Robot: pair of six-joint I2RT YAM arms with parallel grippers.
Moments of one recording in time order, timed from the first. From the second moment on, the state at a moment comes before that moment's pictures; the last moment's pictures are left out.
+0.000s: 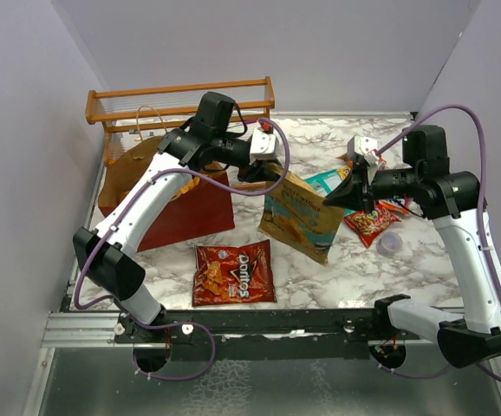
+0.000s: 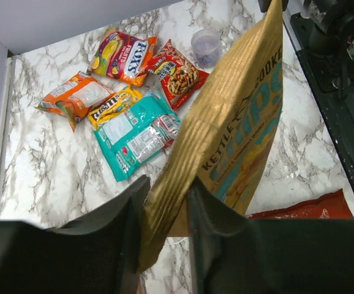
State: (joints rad) left arm -0.55 1.61 1.73 -0.76 1.00 0.80; right arm 0.24 1.13 1.47 -1.07 -1.04 -0.69
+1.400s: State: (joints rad) left arm -0.56 1.54 2.17 -0.55 0.31 0.29; right arm 0.05 1.02 1.43 -0.86 -0.65 -0.42
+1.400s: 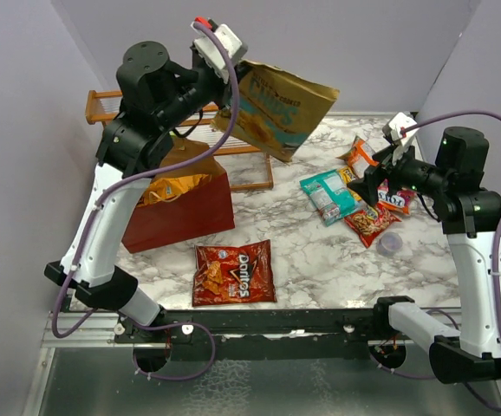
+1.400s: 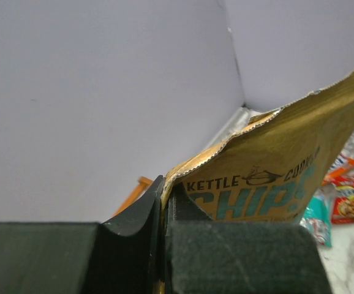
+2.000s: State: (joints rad) left arm -0.39 1.38 2.24 -0.63 -0.06 0.48; right arm 0.01 1.02 1.40 -0.86 -0.68 -0.41
